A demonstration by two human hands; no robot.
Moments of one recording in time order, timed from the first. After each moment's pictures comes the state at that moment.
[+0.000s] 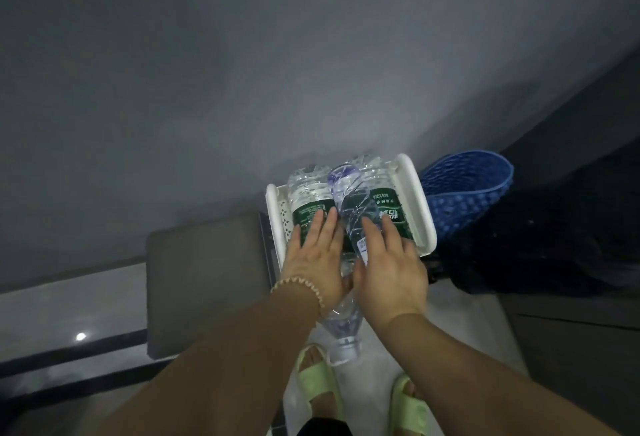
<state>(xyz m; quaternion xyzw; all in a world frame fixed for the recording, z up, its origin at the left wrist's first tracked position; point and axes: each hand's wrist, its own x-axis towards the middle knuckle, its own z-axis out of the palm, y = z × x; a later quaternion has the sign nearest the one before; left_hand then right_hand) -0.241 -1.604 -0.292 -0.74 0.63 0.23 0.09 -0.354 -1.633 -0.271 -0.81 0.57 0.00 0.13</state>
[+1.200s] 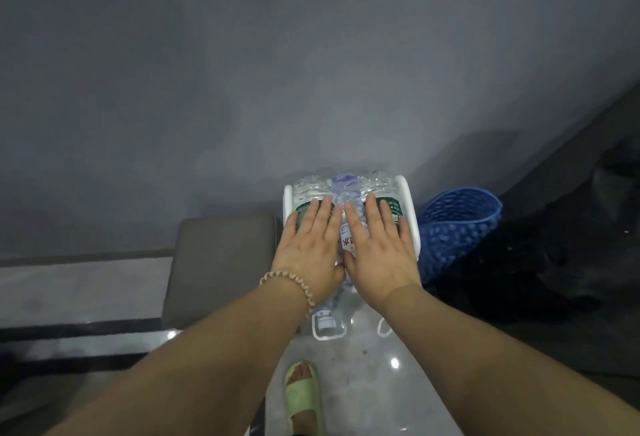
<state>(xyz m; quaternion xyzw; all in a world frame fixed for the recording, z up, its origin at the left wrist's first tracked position) -0.275 -1.554 -0.209 -0.80 0.59 0.07 0.05 -0.386 -1.625 -0.216 -0.92 0.39 0.03 0.08</state>
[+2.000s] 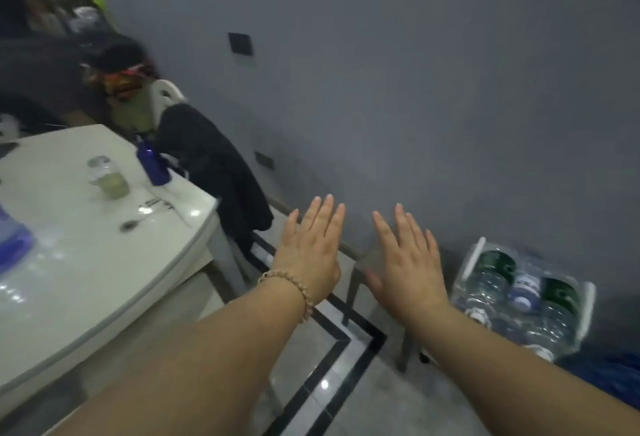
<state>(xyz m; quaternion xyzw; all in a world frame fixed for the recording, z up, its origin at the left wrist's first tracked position) -0.405 -1.128 -0.009 -0.97 0.23 -0.10 0.06 -0.451 -1.280 -0.030 -0.99 0.03 -0.12 0.09</state>
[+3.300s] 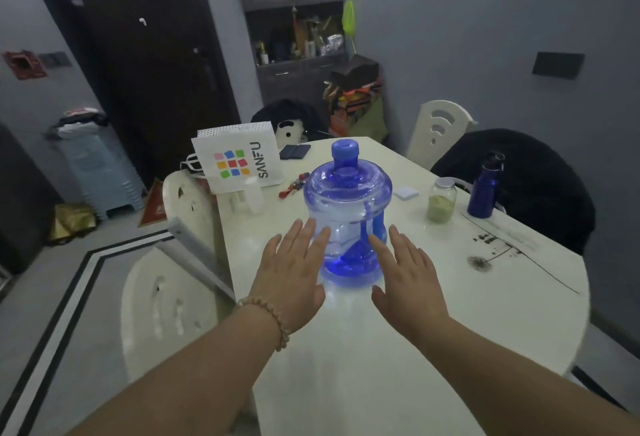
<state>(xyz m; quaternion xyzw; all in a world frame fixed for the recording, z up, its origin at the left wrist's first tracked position) -0.364 -0.314 0.020 -0.99 -0.02 -0.11 0.04 -0.301 -0.491 -0.030 -0.95 -0.23 -0.11 0.17</state>
